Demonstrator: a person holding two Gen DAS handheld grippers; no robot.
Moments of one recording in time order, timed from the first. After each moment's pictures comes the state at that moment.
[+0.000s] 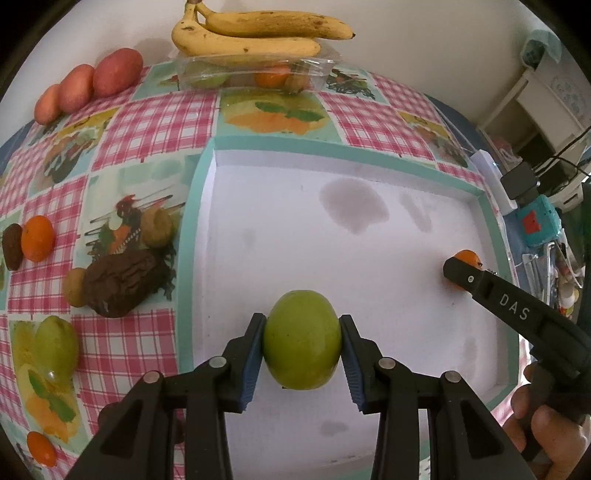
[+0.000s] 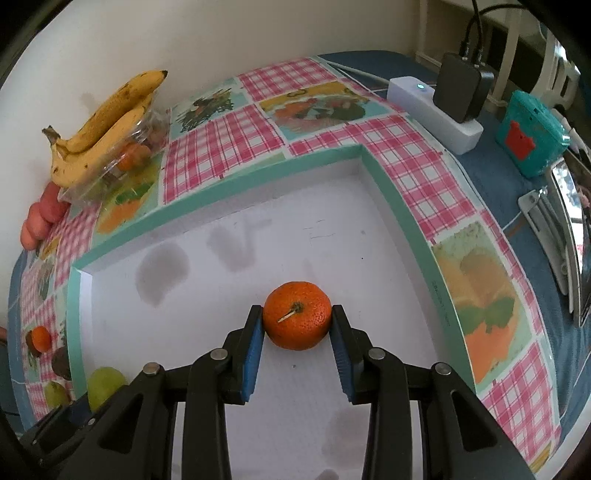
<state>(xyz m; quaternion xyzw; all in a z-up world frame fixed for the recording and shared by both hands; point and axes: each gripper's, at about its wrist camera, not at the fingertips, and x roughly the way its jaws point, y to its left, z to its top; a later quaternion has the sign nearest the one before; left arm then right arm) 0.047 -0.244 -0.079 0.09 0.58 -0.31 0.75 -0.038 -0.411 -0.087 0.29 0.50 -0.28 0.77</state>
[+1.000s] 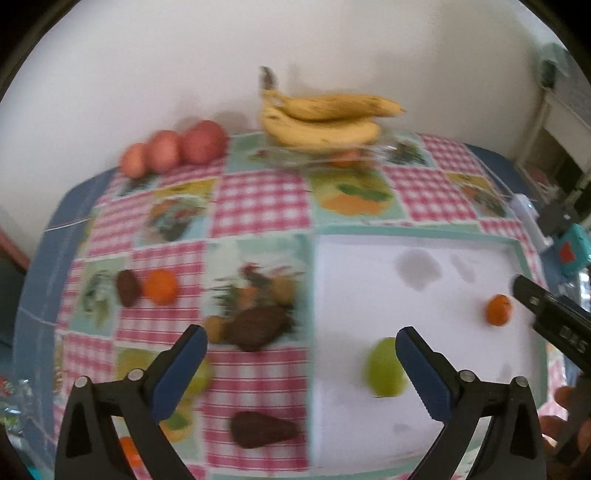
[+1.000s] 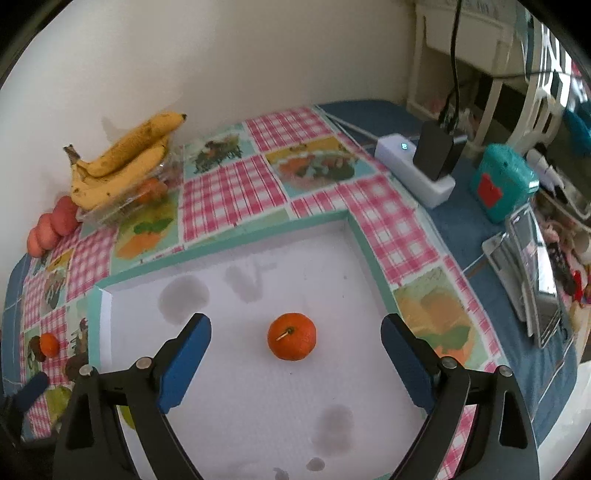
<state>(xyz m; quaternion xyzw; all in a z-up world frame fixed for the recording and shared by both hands) 0.059 -0.201 -0.009 0.14 0.48 -0.20 0.84 -0.047 -0.407 -0.033 0.24 0.46 -0.31 0.80</state>
